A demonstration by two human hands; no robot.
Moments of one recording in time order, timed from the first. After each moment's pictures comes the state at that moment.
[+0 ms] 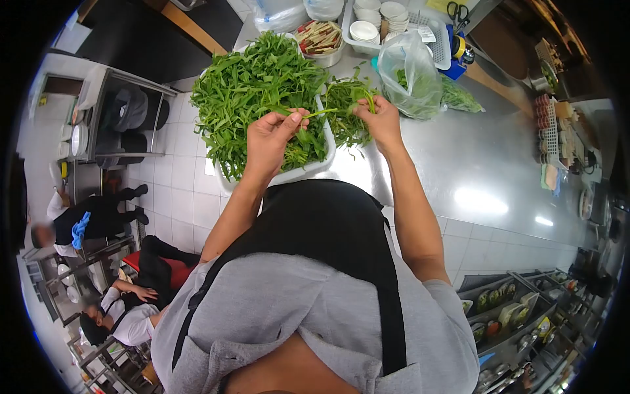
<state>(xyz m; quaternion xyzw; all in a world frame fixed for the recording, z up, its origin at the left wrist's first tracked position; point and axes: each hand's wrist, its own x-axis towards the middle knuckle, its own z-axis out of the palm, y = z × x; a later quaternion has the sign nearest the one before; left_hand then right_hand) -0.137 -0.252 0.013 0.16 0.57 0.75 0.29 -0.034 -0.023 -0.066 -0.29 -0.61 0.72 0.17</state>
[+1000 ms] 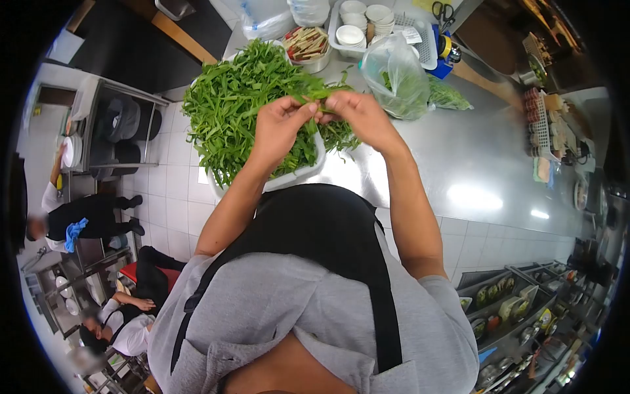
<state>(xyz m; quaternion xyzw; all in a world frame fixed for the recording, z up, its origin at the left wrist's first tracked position) -0.144 -0.208 0.035 0.24 0.59 0.70 0.32 -0.039 -0.041 0.033 -0.09 -0.66 0.74 0.10</state>
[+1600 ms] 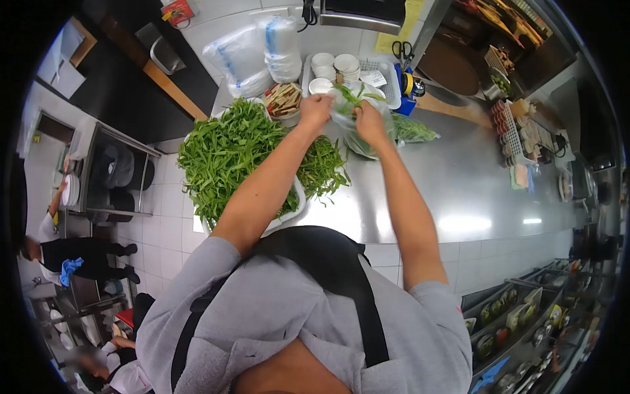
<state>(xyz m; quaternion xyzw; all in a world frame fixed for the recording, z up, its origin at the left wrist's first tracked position) -0.208 0.009 -0.032 0.17 0.66 0.68 0.28 -0.072 0.115 -0.040 -0.31 -0.85 0.37 0.21</state>
